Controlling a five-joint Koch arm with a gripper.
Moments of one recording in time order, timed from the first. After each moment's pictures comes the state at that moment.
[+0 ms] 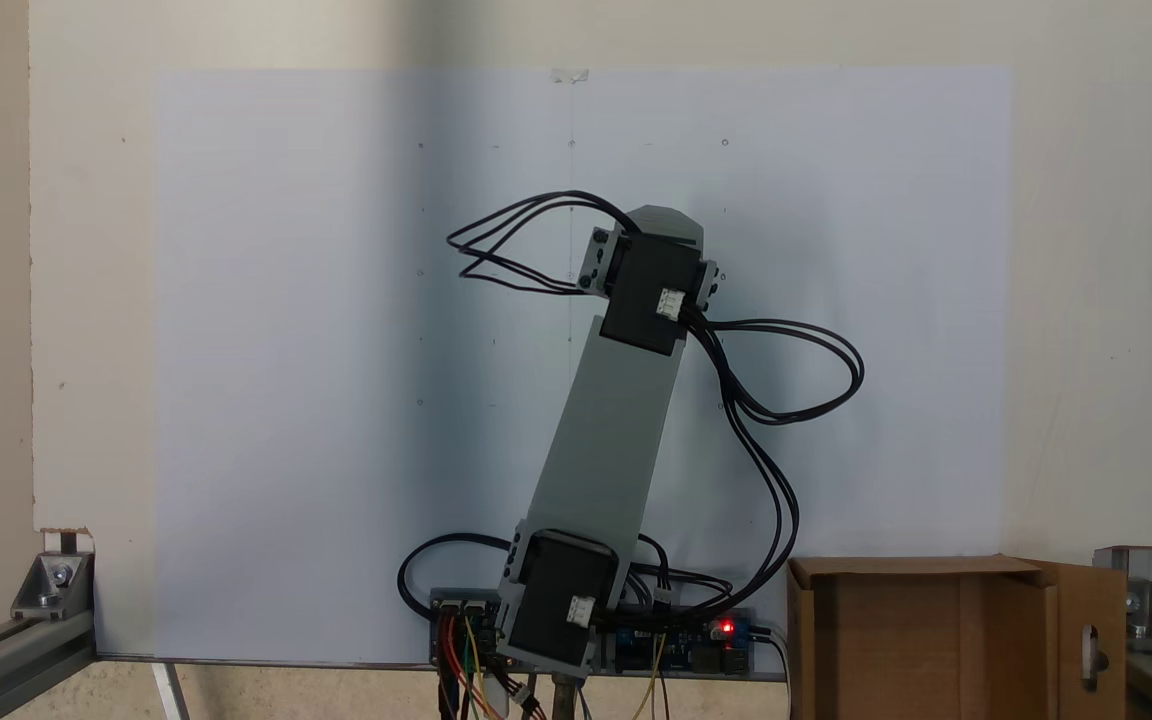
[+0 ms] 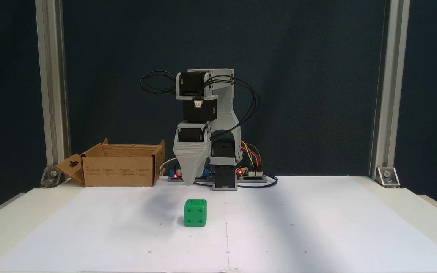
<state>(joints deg) 15.8 82.4 57.9 89.3 -10.8</state>
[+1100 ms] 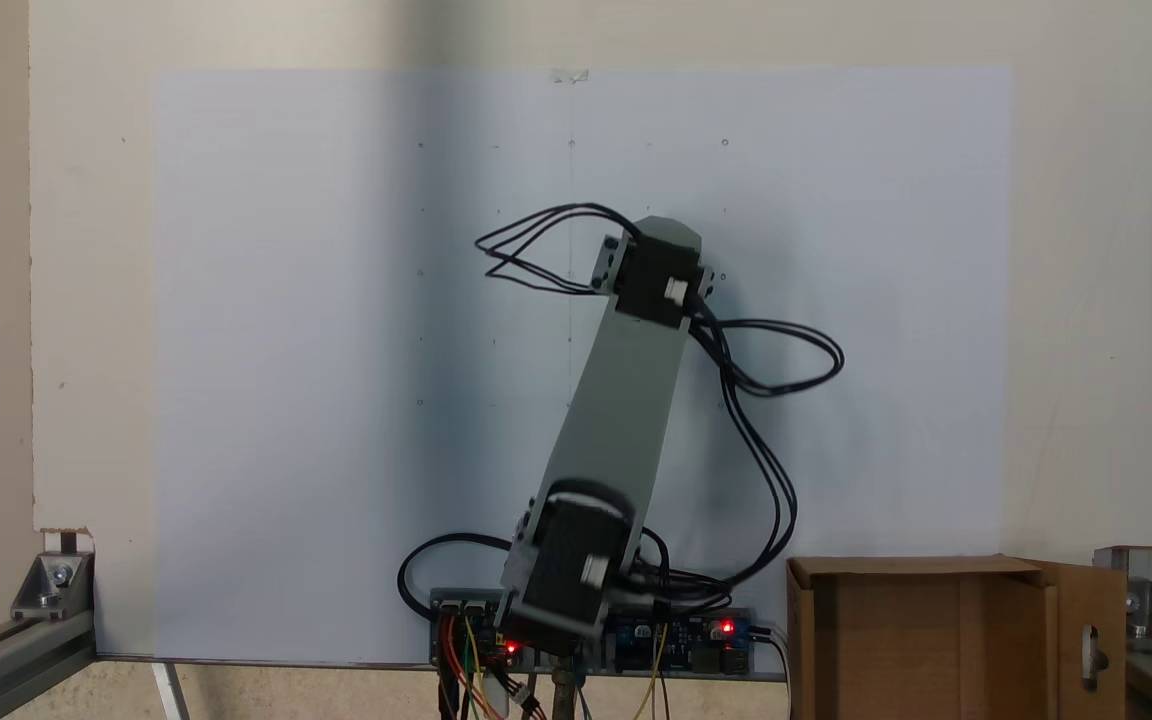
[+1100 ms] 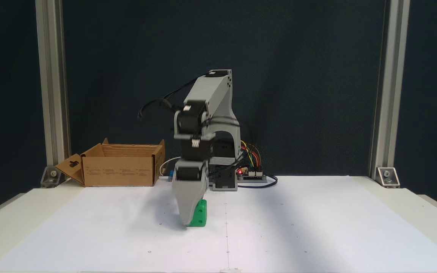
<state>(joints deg) 17.0 75.5 75.2 66.4 -10.8</state>
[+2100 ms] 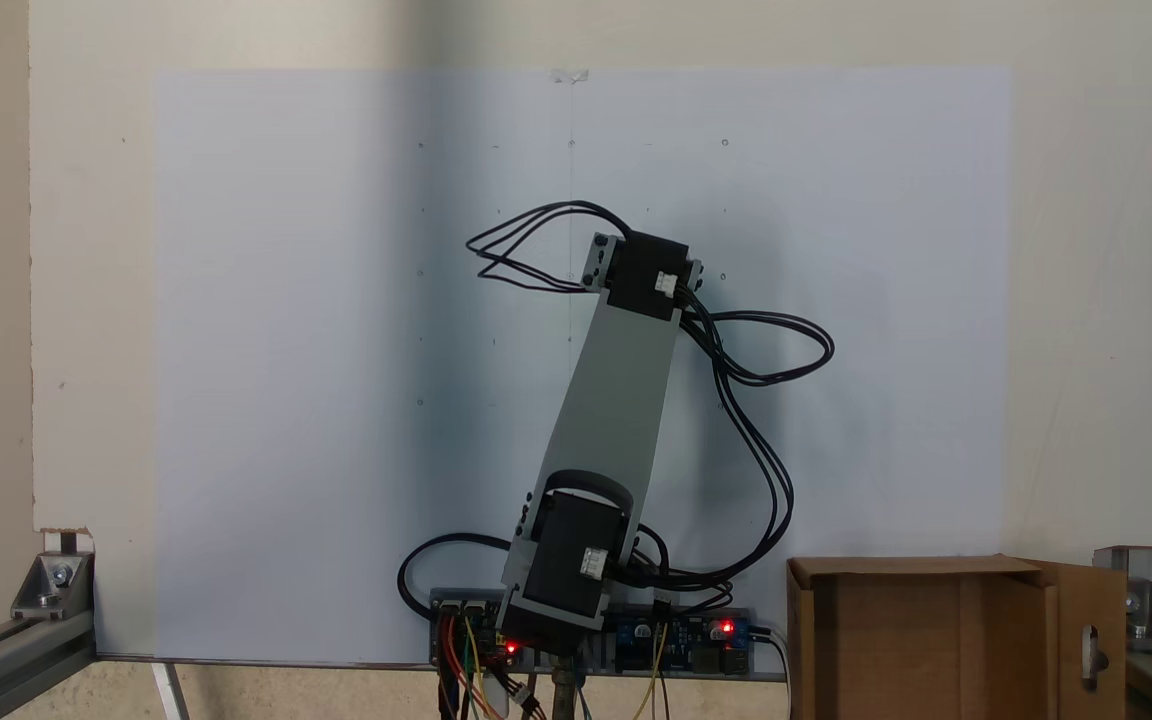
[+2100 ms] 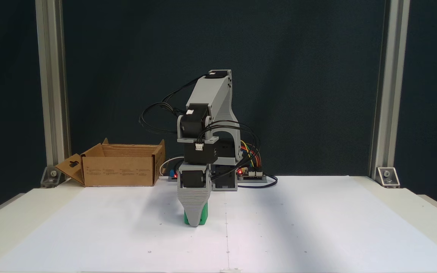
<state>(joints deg) 15.3 74.9 76.7 65.7 -10.8</state>
